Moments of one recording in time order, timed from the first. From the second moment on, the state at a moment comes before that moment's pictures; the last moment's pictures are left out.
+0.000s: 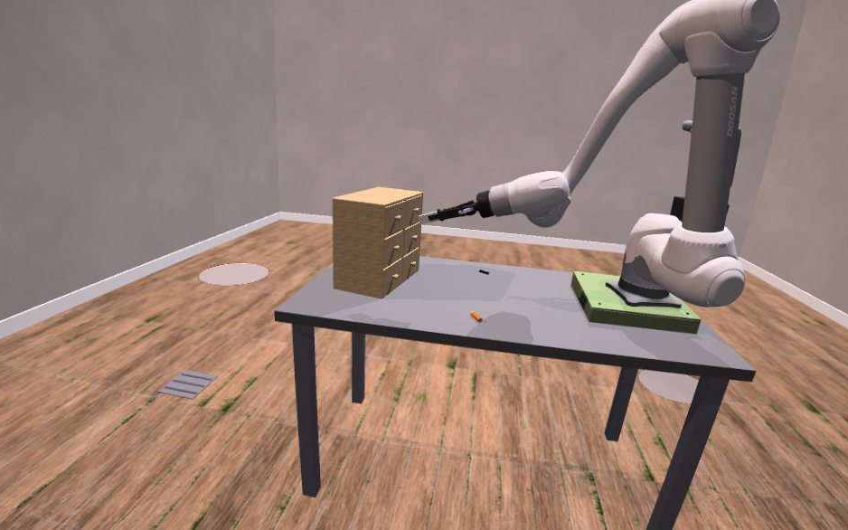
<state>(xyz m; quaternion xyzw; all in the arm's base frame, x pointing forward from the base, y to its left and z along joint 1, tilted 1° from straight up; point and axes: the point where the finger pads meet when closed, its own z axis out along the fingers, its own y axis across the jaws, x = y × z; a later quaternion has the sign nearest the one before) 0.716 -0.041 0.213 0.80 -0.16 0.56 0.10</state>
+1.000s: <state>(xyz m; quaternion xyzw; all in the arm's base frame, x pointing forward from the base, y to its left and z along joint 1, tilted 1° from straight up) 0.678 -0.026 0.232 0.81 -0.17 0.55 0.10</state>
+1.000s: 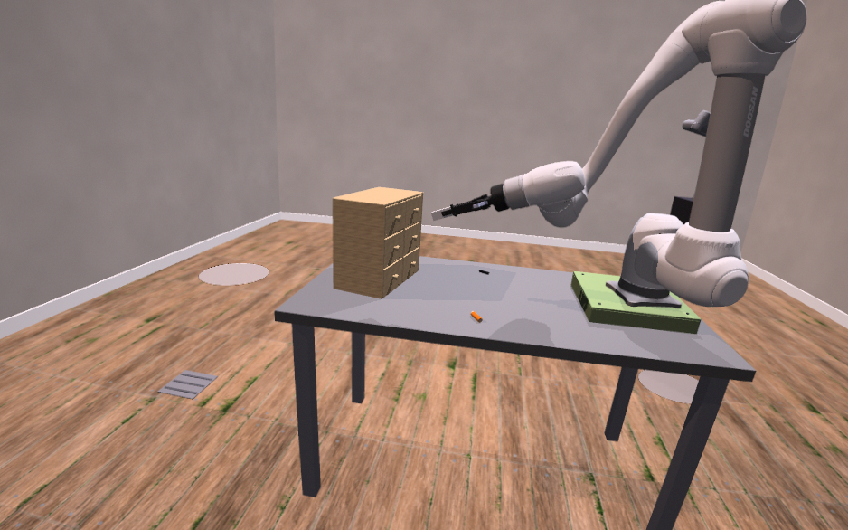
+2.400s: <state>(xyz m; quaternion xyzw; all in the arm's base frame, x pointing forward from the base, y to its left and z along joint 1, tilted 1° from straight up) 0.649 -0.013 0.261 0.89 -0.18 0.41 0.07</state>
